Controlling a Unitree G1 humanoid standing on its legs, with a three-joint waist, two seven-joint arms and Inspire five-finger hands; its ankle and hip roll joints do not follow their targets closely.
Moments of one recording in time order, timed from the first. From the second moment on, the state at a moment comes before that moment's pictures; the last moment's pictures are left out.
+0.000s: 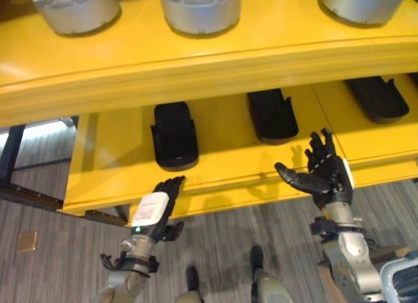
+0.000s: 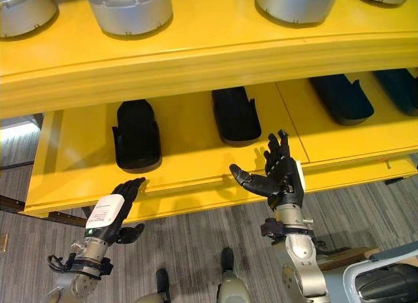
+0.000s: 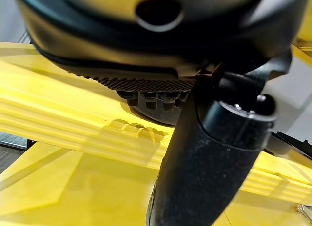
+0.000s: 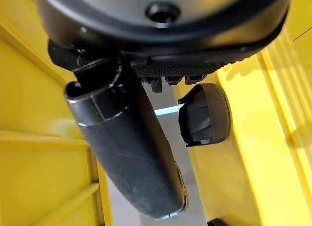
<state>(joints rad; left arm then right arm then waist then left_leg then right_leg) 0.25 0.51 -0.18 -0.03 0.72 -0.12 0.29 0.08 -0.34 0.04 -0.19 0.49 -0.17 -0.13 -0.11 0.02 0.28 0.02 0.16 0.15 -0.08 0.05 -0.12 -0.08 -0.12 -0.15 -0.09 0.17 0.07</state>
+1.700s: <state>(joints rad) 0.01 0.44 -0.26 0.36 0.72 -0.05 0.37 0.12 -0.32 0.06 -0.19 0.50 -0.17 -0.14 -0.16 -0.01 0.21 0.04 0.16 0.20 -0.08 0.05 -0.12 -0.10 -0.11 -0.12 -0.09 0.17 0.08</state>
